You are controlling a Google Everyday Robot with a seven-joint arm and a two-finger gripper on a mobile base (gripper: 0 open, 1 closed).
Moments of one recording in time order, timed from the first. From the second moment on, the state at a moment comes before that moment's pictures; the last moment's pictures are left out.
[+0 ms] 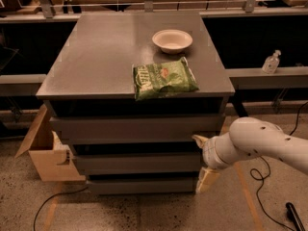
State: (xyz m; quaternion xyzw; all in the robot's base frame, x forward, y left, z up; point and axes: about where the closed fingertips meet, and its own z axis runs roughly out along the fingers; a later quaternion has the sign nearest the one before) arm 0.500 -0.151 0.595 -0.69 0.68 0.06 0.24
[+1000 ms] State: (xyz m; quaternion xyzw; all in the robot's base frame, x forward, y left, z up) arm 0.508 -0.139 0.560 -0.68 0.69 0.08 0.23
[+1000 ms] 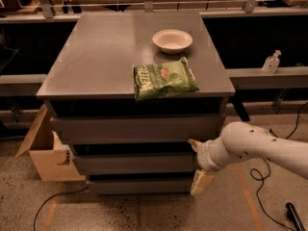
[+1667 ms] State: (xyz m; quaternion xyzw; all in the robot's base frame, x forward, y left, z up) arm 0.509 -0.144 0.499 -0.68 0.69 0.10 0.21
